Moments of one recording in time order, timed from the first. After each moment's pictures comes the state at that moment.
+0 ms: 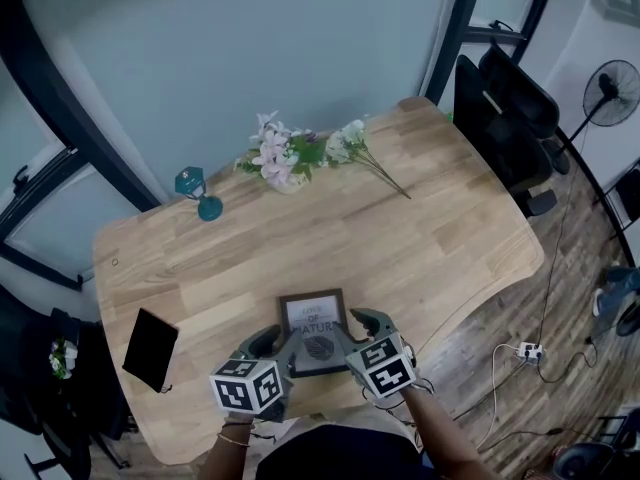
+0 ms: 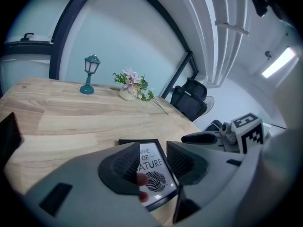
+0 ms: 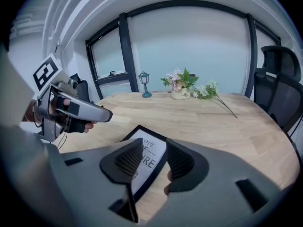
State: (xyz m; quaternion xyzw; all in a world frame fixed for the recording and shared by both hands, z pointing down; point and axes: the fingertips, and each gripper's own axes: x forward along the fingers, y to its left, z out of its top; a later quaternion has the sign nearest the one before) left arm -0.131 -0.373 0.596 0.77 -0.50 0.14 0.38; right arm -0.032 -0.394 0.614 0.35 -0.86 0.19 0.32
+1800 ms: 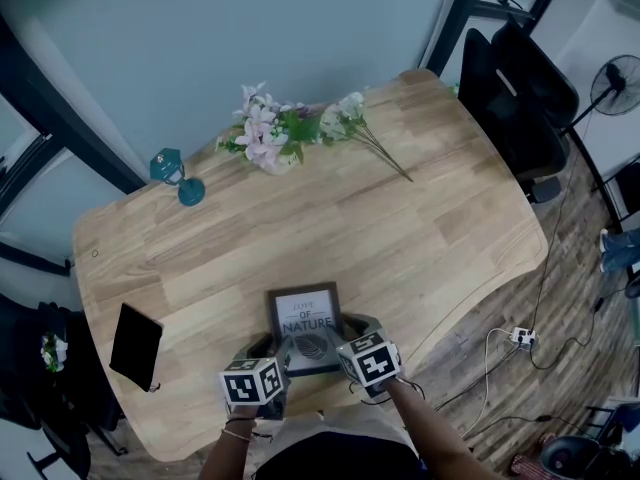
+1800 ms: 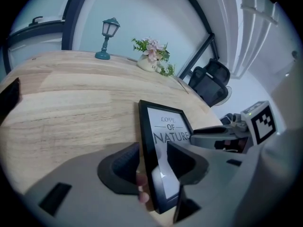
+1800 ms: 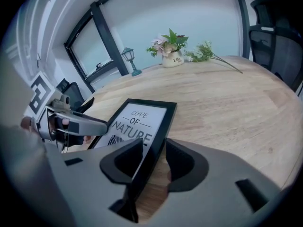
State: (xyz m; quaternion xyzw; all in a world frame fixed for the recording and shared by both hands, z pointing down) left arm -0.137 -0.350 0.716 0.69 -0.50 0.21 0.47; right arm -0.026 -0.386 0.716 0.34 -0.80 0.32 0.36
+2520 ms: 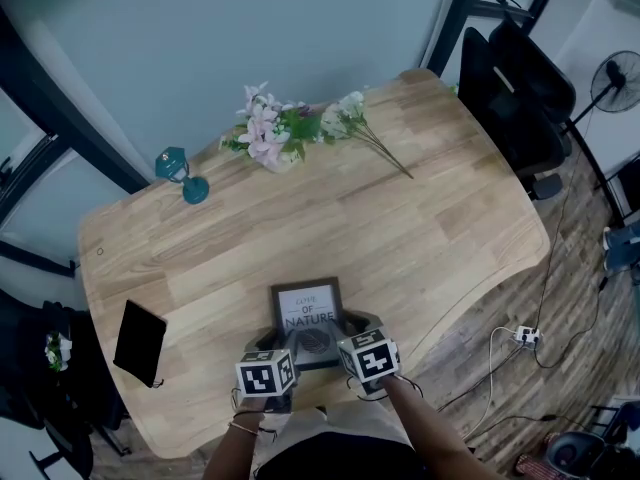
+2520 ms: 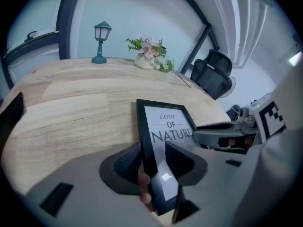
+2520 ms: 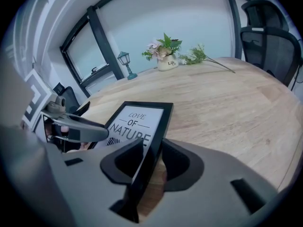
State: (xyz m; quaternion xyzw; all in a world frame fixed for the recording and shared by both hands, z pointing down) left arm -0.134 -0.354 0.713 0.68 -0.53 0.26 0.44; right arm -0.021 -0.386 0.717 0.38 -0.80 0.32 0.35
